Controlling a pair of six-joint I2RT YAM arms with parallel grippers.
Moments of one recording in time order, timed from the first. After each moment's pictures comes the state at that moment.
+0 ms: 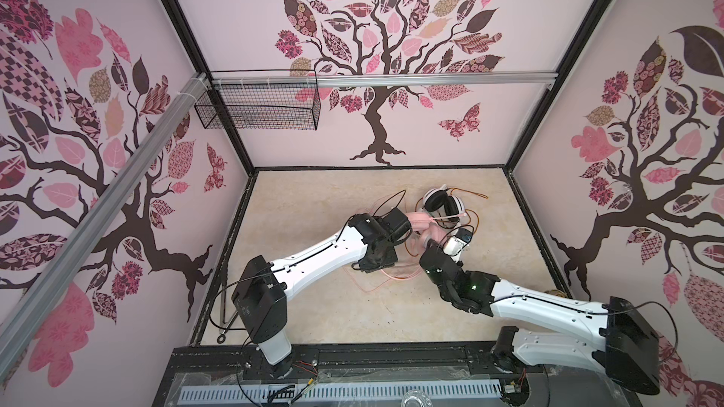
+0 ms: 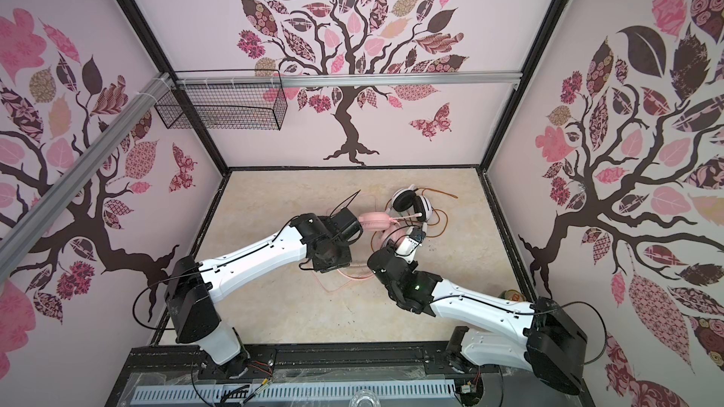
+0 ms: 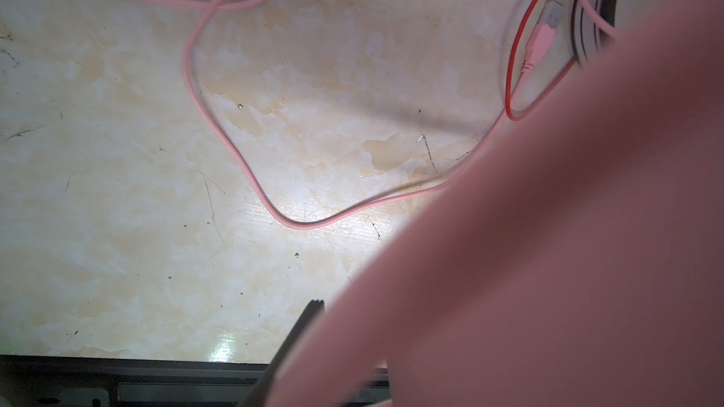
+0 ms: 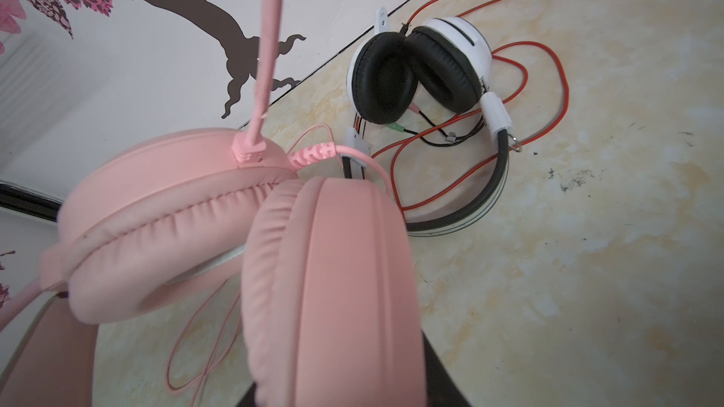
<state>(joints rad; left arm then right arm) -0.90 1.68 1.47 -1.11 -0.10 -1.09 0.97 1.14 0.63 -0.16 0.86 1.15</state>
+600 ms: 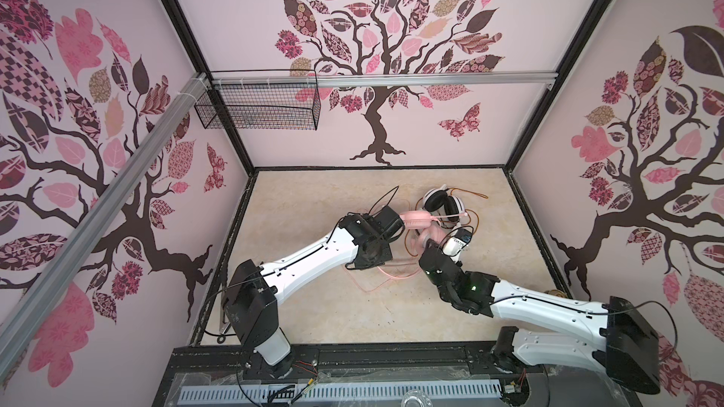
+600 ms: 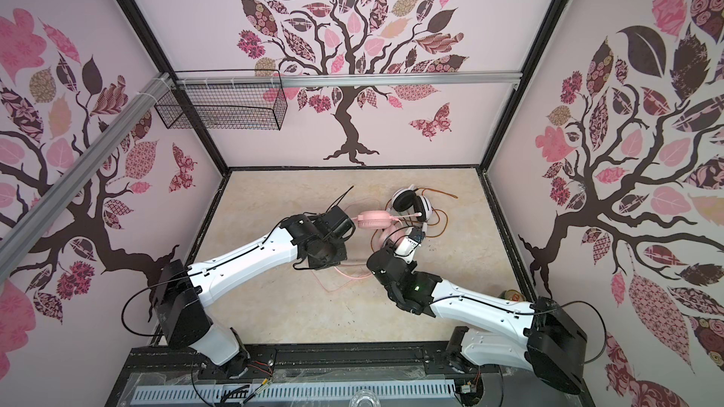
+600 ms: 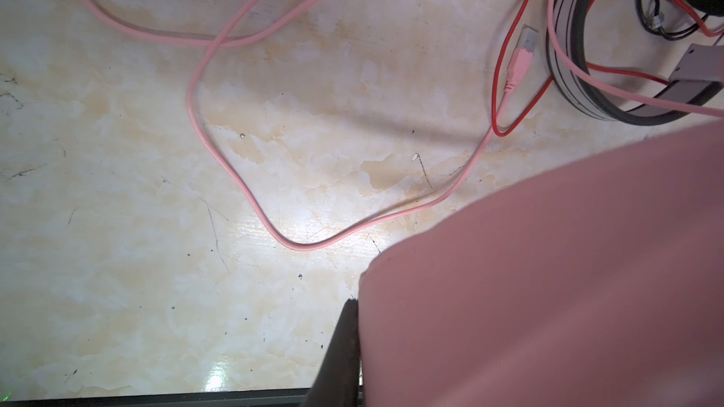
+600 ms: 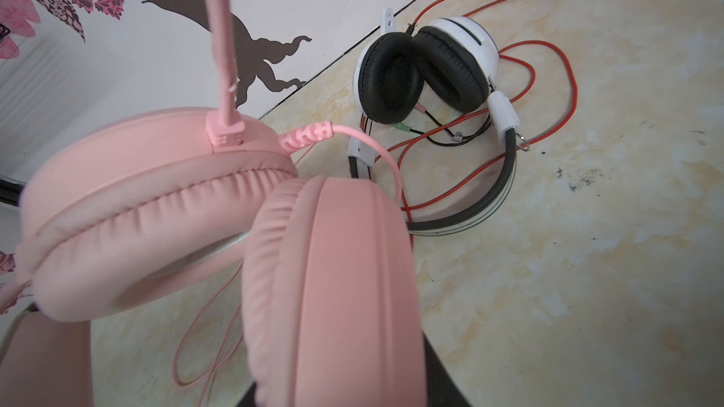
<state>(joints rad) -0.87 1.63 1.41 -1.04 -0.11 -1.02 0.98 1.14 0.63 -0.15 0.87 1.13</state>
